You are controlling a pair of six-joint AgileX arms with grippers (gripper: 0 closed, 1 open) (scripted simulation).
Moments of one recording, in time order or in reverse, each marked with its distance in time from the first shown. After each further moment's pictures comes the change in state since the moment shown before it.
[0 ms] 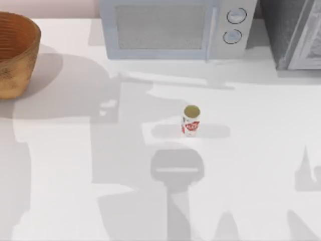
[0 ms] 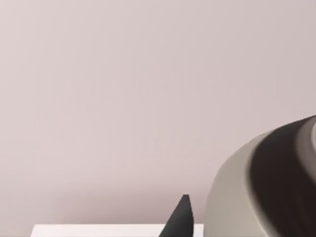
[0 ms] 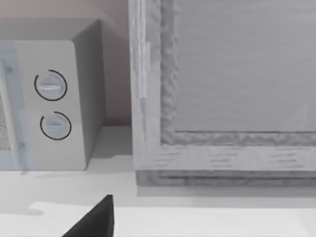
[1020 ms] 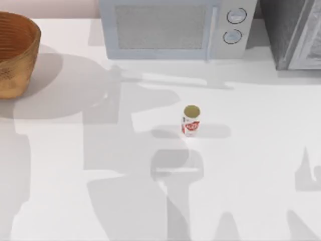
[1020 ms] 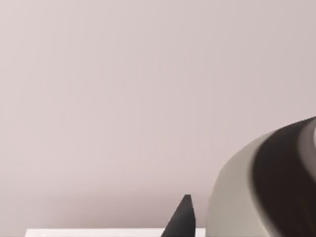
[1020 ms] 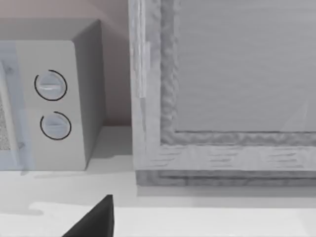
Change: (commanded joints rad) left arm -0.014 0.079 0.010 0.072 -0.015 -0.004; right arm 0.000 0.000 0.000 0.000 0.000 0.000
